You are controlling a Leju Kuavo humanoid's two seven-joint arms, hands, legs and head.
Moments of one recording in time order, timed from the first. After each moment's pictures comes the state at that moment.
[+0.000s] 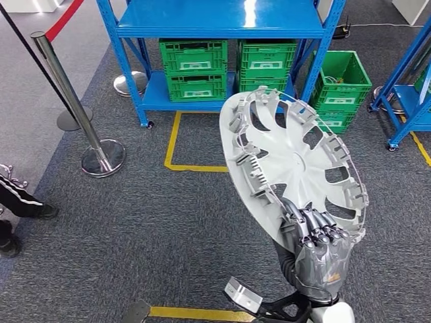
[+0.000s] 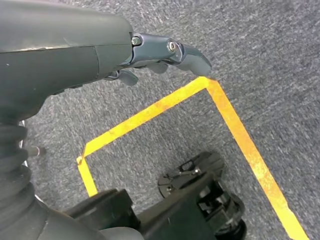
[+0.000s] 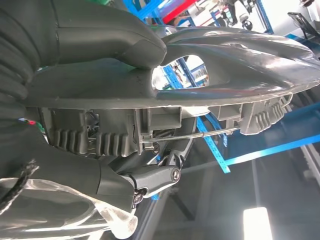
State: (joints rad) left arm -0.14 -0.18 0.99 -0.21 -1.46 0.09 -0.43; right arm 0.25 0.06 0.38 -1.88 1.57 -0.66 -0.11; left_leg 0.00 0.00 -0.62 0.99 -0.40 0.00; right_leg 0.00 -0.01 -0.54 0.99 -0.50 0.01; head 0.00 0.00
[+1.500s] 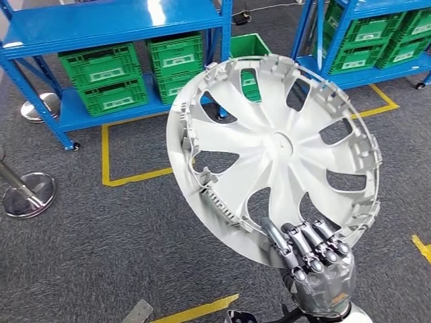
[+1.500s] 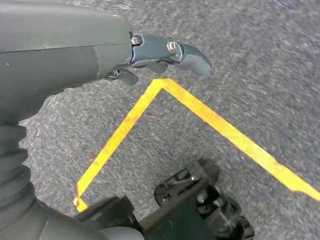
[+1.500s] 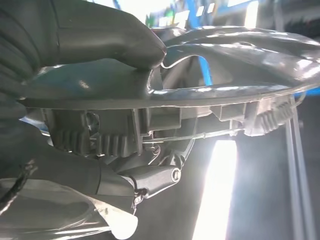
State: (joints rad) left arm -0.13 -0.18 0.92 -0.22 -1.43 0.08 -0.44; right arm 0.23 0.04 0.33 -2.02 1.57 -0.66 -0.44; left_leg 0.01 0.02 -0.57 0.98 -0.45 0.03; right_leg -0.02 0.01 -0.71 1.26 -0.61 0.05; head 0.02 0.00
